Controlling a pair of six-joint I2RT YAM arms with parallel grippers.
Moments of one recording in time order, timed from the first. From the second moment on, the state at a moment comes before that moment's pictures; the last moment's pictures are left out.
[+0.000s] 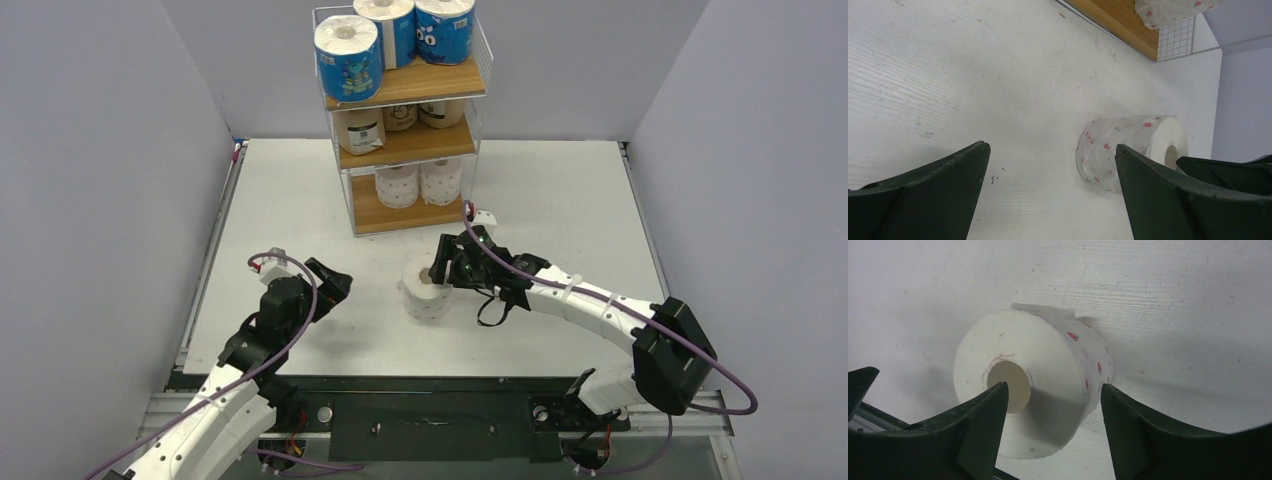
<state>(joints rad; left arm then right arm) -0.46 0.55 0.39 -0.36 -0.25 -0.98 0.80 1.39 0.92 -0.28 0.15 0.75</state>
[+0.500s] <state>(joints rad) -0.46 0.57 0.39 -0.35 -0.23 -0.98 0.80 1.44 0.94 -0.31 0.15 0.74</state>
